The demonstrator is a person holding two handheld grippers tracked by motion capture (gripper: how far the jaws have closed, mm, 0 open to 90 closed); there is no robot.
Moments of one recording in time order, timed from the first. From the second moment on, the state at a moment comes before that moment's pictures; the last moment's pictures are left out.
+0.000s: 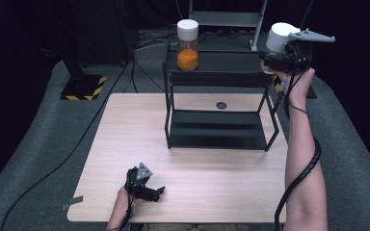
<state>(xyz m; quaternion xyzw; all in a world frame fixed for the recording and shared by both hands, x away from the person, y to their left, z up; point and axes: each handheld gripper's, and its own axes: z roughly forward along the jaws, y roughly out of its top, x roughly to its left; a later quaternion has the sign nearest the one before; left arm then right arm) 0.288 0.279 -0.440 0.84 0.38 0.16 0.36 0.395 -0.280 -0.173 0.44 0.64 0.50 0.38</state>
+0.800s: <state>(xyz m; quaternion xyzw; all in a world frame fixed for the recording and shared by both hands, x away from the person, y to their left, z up) 0.288 0.279 -0.440 0.84 0.38 0.16 0.36 0.423 -0.277 -0.169 0.47 0.64 0.48 0.37</state>
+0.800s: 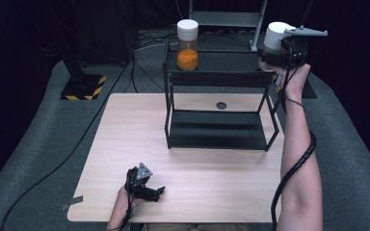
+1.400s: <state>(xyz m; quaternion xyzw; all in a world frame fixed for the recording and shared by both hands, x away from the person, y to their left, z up) 0.288 0.279 -0.440 0.84 0.38 0.16 0.36 0.438 -0.273 -0.171 0.47 0.65 0.47 0.35</state>
